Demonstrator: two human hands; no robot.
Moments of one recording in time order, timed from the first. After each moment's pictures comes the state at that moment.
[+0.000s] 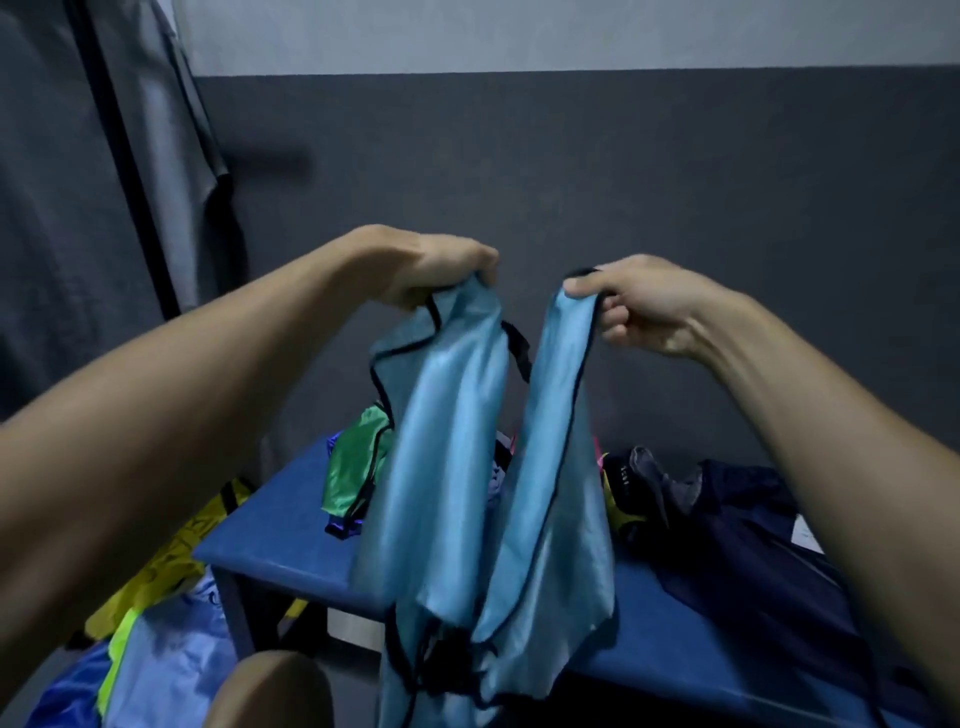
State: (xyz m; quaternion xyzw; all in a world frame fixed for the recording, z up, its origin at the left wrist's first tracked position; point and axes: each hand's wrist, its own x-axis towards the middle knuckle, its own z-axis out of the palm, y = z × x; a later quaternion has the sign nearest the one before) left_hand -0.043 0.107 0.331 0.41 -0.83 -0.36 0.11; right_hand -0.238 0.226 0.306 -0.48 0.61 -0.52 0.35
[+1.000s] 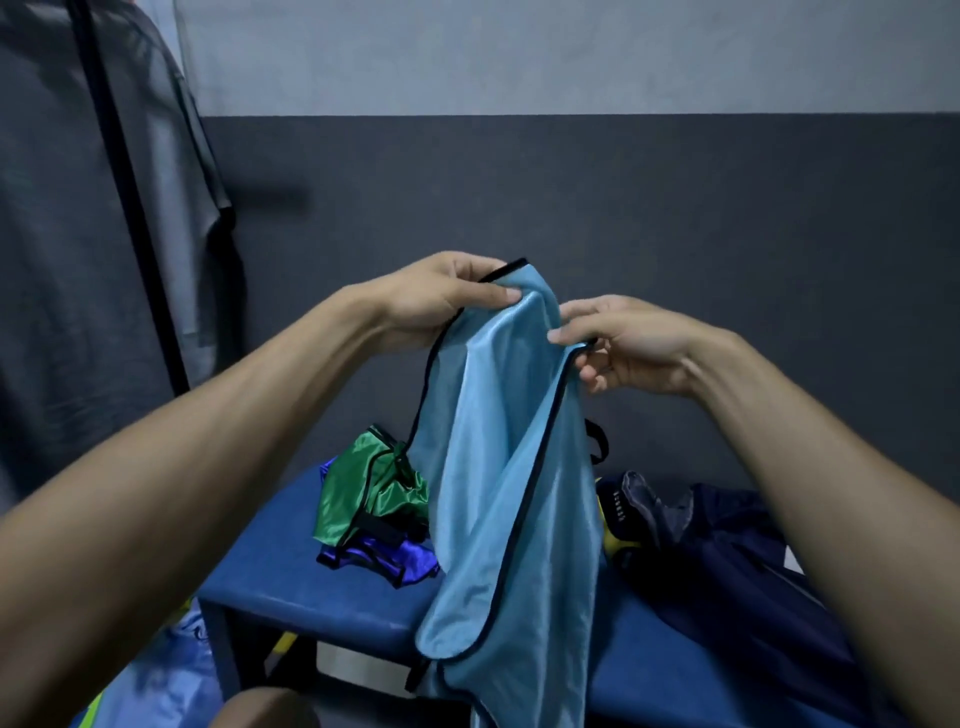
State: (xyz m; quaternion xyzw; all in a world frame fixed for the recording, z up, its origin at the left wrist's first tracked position) left_hand -0.038 0.109 0.316 0.09 -0.80 -0.55 0.23; right_hand -0.229 0.245 0.309 -0.55 0.60 -0.43 0.39
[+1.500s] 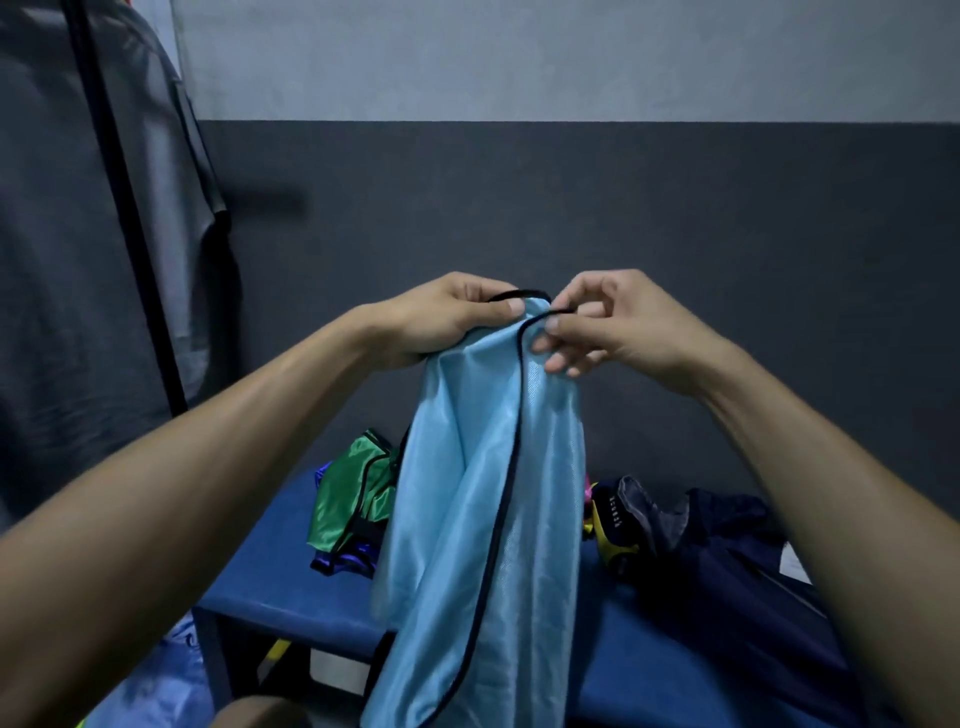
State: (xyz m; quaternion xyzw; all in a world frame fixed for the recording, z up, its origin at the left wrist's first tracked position) left_hand -0.044 0.116 0.307 0.08 -0.84 -0.49 0.23; right_hand -0.226 0.255 0.311 -0.65 0.56 -0.48 0.22
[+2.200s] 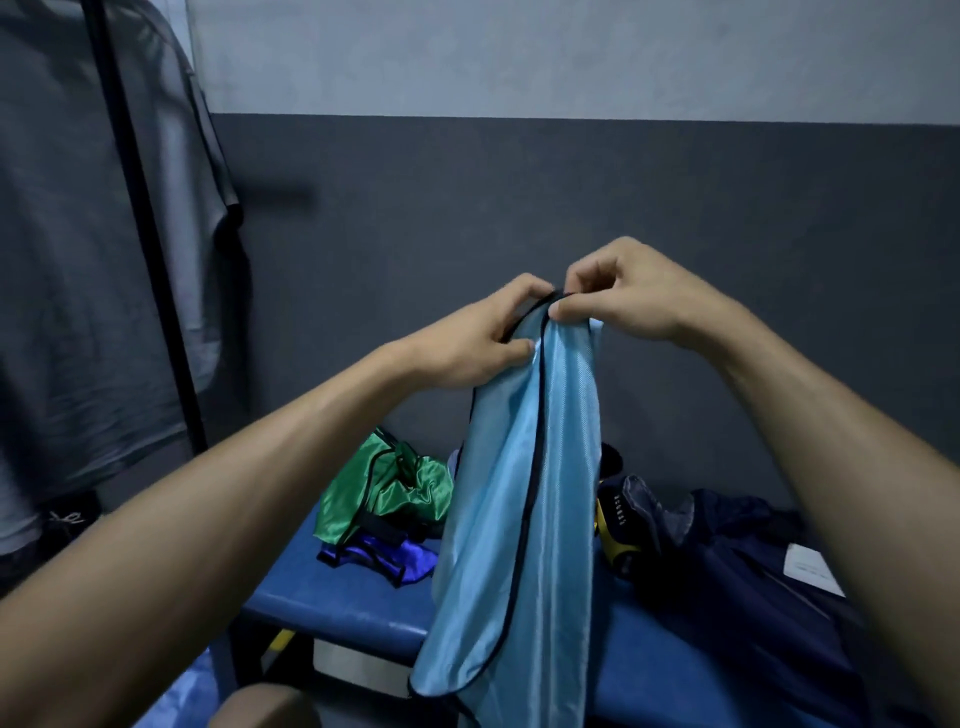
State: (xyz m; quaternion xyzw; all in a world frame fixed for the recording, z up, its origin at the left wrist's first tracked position) left_hand -0.052 0.123 0.287 0.10 -0.92 -0.23 0.28; right_hand -0.231 0.239 0.341 -0.71 0.62 -0.33 0.01
